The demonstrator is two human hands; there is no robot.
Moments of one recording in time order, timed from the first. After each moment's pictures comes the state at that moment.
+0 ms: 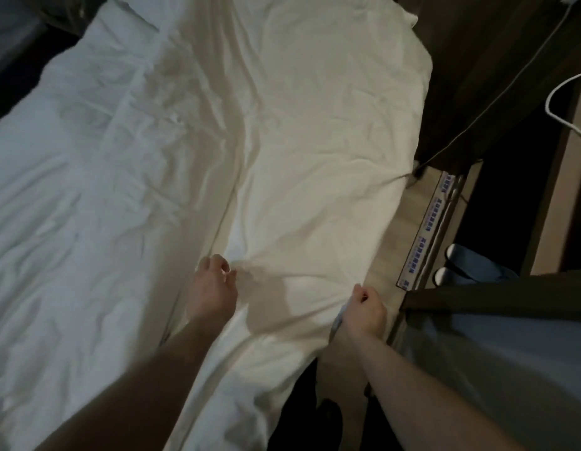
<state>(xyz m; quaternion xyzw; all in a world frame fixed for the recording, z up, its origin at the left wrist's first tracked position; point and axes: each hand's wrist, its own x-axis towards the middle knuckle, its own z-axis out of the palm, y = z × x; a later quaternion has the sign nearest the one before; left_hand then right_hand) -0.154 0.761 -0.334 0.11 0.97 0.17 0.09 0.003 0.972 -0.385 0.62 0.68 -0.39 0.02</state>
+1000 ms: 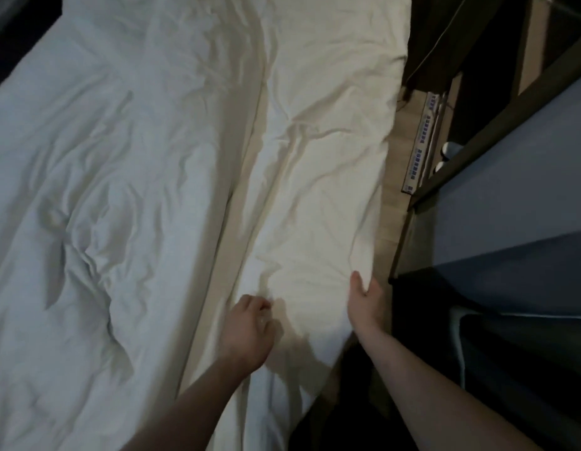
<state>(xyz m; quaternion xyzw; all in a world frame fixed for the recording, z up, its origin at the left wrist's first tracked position) 0.127 0.441 -0.348 0.25 0.90 0.22 0.27 0.227 0.650 -0.357 0.64 0.58 -0.49 -0.05</state>
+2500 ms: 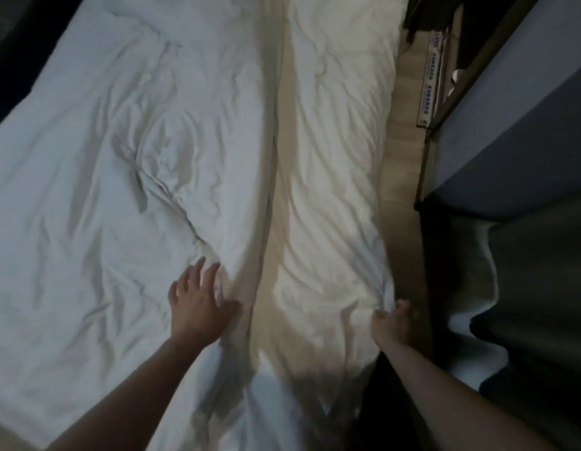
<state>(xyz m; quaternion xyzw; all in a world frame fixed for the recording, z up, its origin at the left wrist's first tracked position) 0.134 0.139 -0.304 0.28 0.95 0.01 0.17 0.395 0.365 -0.395 0.72 0.57 -0.38 0.07</state>
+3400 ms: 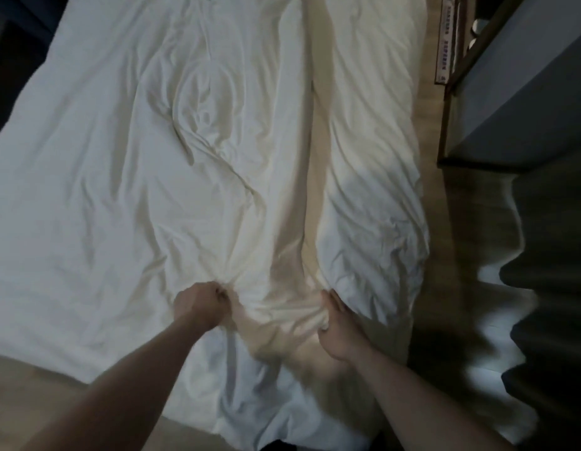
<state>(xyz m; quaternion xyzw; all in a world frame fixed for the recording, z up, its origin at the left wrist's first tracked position) 0.091 -0.022 -0.323 0.26 0.91 -0.15 0.30 0.340 0.132 -0.376 0.38 0.79 -0.40 0.25</state>
